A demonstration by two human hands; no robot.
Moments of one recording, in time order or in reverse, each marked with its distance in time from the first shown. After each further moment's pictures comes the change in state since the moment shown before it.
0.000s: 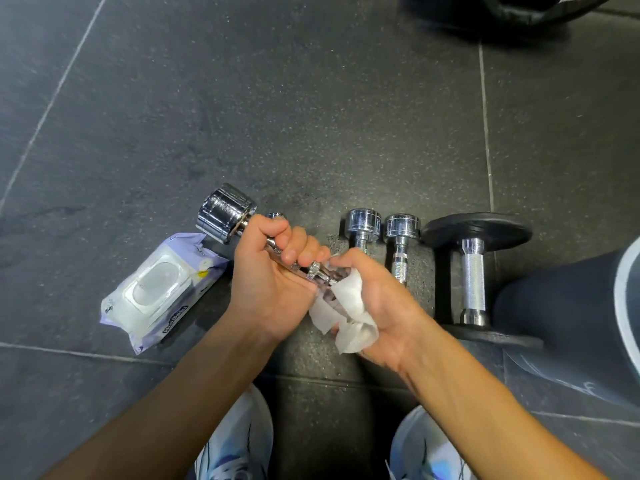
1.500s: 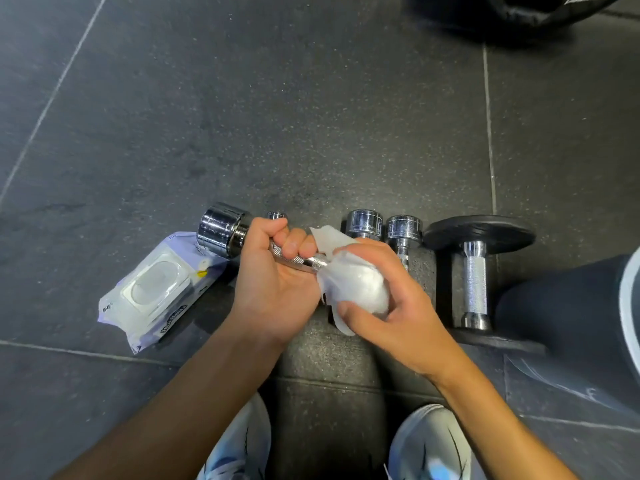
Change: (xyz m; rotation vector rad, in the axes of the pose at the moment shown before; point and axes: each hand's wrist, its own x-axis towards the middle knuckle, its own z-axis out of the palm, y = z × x) left_hand 0.003 -0.002 0.002 -0.145 0.071 -0.048; right_hand -0.010 -0.003 -0.047 -0.986 -0.211 -0.965
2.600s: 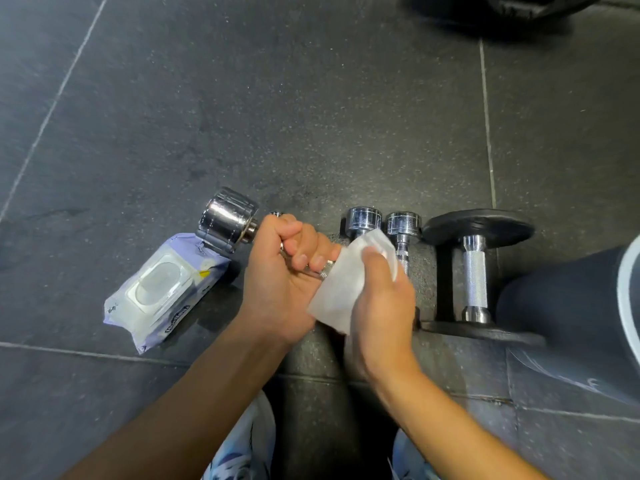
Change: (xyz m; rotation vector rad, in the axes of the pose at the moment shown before) left_hand -0.012 -0.010 0.010 0.209 -0.101 0.105; right_hand 0.015 -0.027 0.053 0.526 0.723 0.517
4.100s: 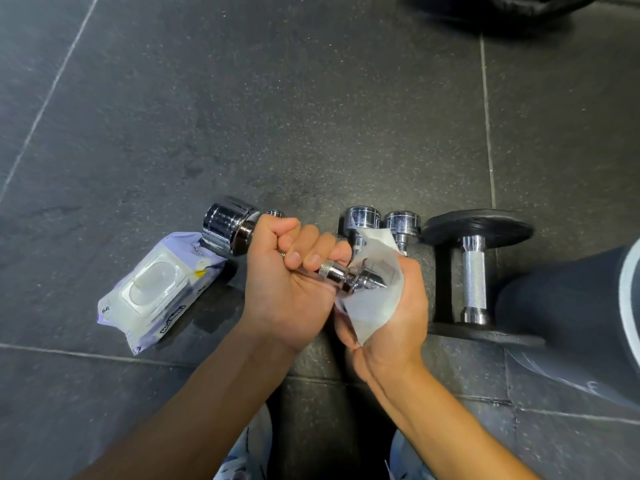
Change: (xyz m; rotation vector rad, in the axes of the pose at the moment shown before) left_hand 0.000 -0.006 0.005 -0.197 -0.003 -0.067; right_hand 0.006 0.009 -0.010 0.411 -0.129 0.247
